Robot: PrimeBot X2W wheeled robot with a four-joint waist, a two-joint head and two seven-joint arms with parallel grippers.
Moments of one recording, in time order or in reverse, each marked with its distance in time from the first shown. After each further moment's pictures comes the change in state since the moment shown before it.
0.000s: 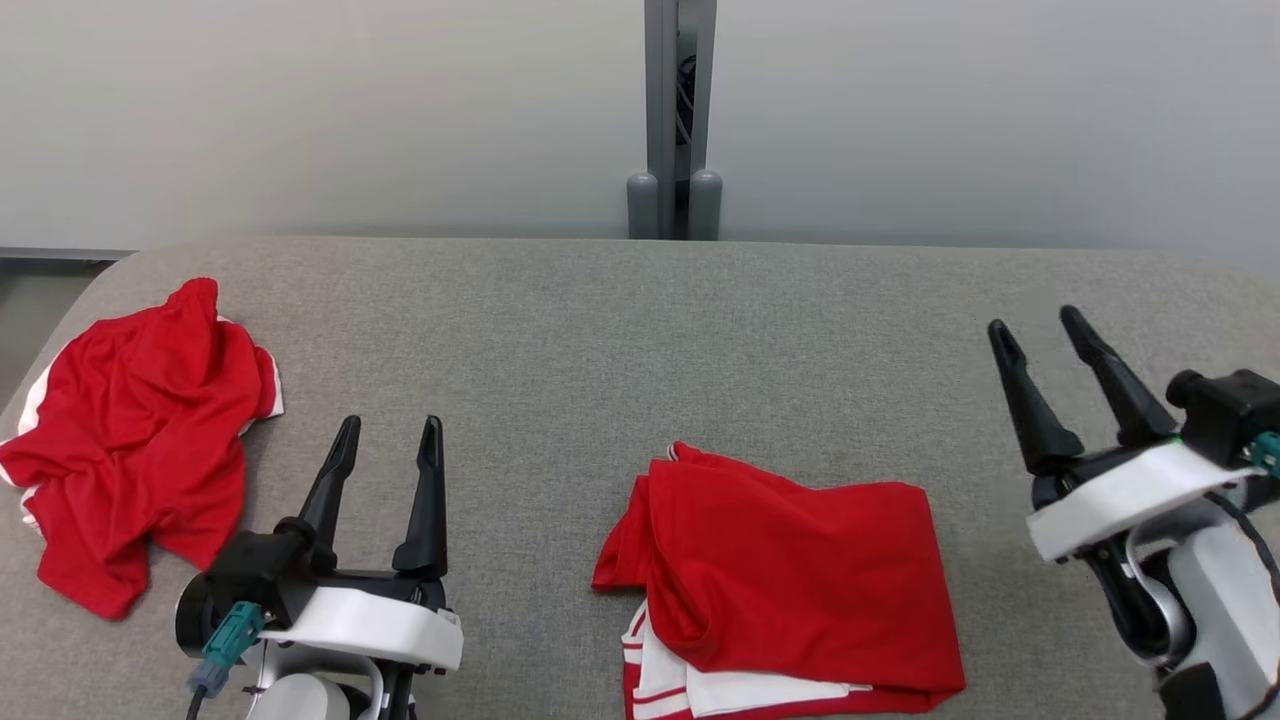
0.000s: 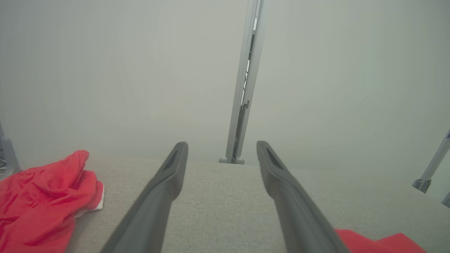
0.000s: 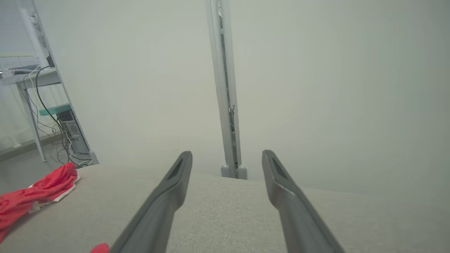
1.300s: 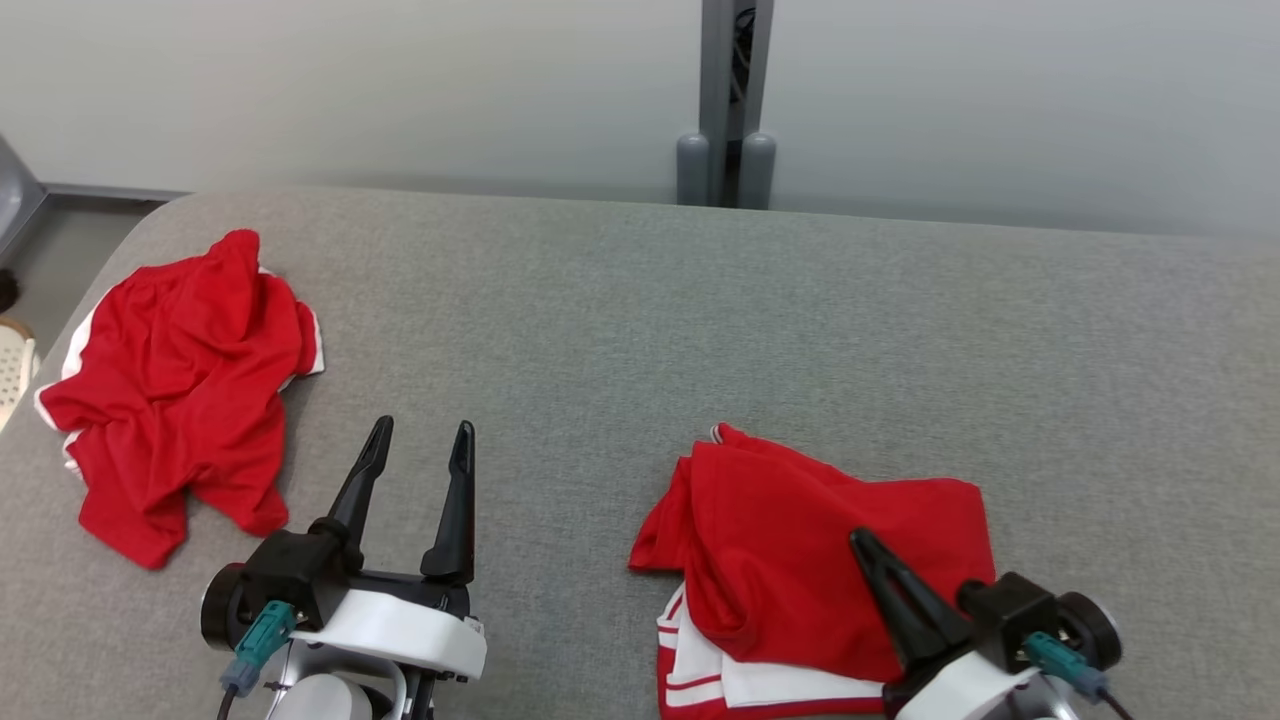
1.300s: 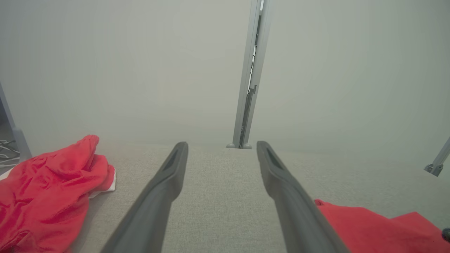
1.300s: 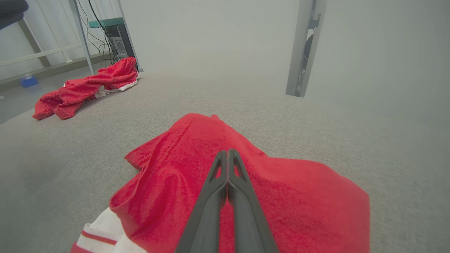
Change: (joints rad) left arm -0.003 0.000 -0.042 -0.003 0.025 -0.006 0.000; right arm 0.300 0.195 -0.032 -0.070 -0.473 0.000 -0.001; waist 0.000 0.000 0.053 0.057
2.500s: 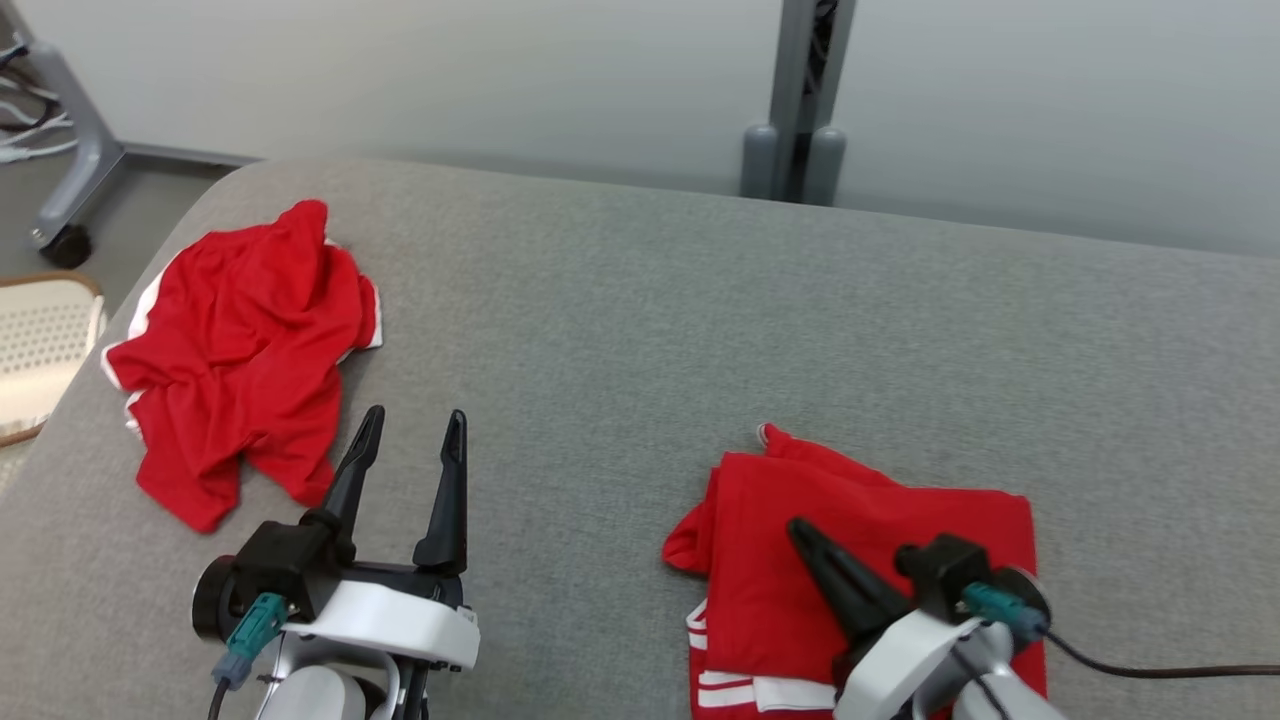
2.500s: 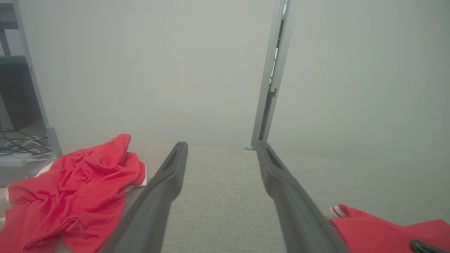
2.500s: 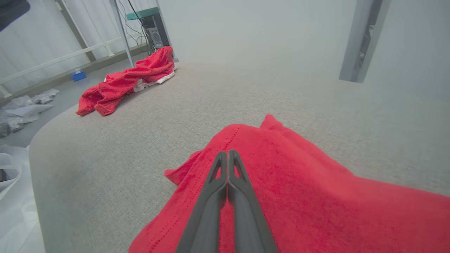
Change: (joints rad) left arm -0.016 -0.001 0.011 0.002 0.002 0.003 0.000; right arm -0.172 0.016 0.227 0.209 0.195 0.000 -0.001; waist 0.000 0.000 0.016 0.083
